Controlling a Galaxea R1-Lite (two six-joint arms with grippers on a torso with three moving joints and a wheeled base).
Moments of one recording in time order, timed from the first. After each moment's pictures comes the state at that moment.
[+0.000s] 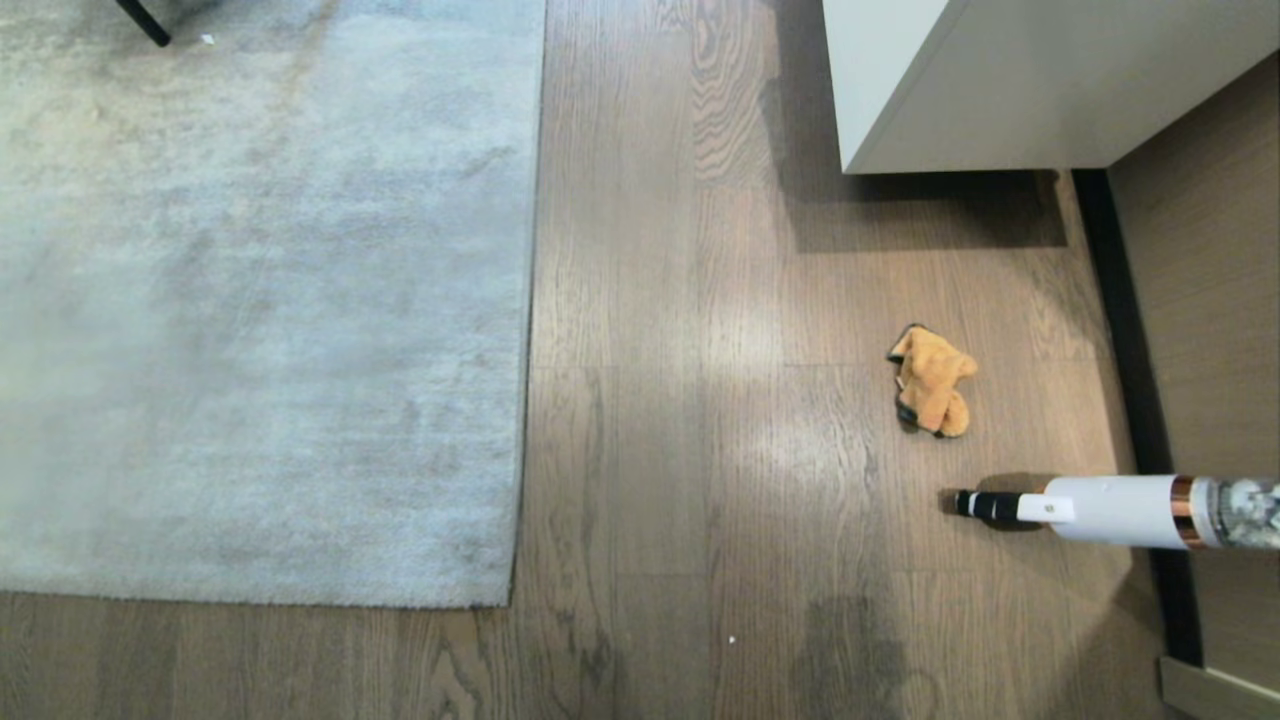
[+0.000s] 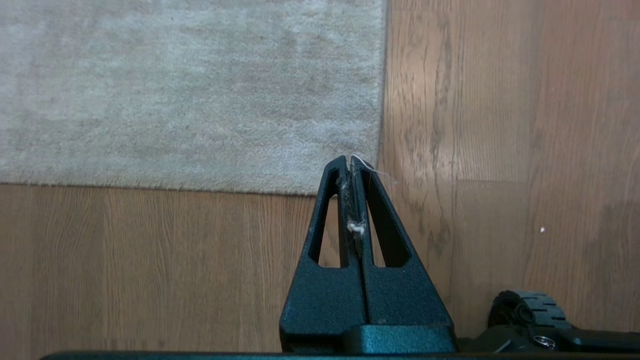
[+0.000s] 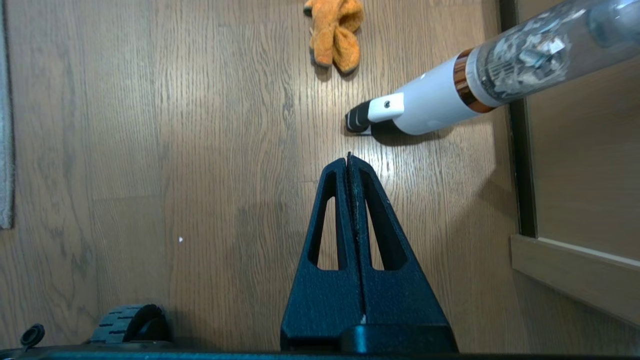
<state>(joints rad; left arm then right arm) -0.01 0.00 -0.02 0.05 0.02 -0.06 0.00 0.00 0.00 0.00 -0.04 0.05</state>
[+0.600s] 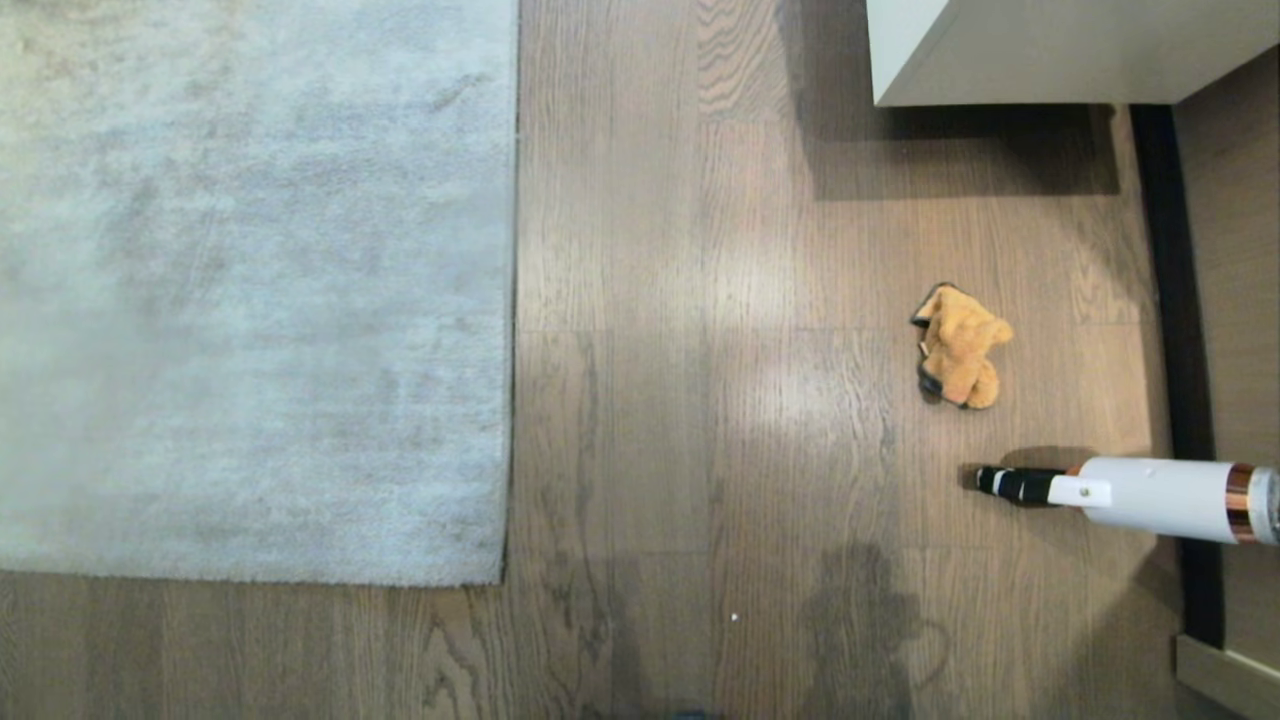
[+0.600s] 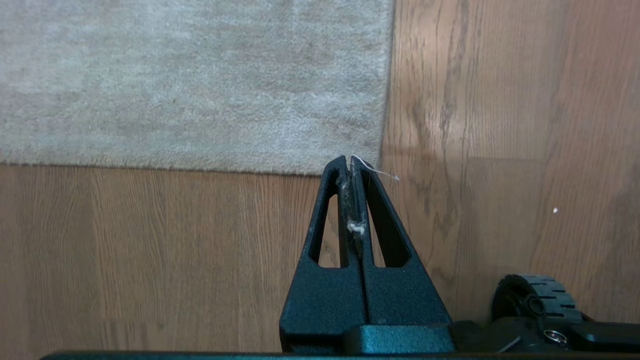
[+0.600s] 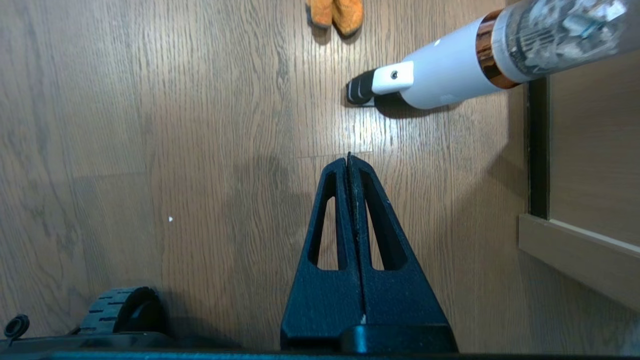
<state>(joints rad) -0.01 0.00 -0.02 0.05 0.01 -0.06 0.00 0.00 0.00 0.00 -0.04 0.05</state>
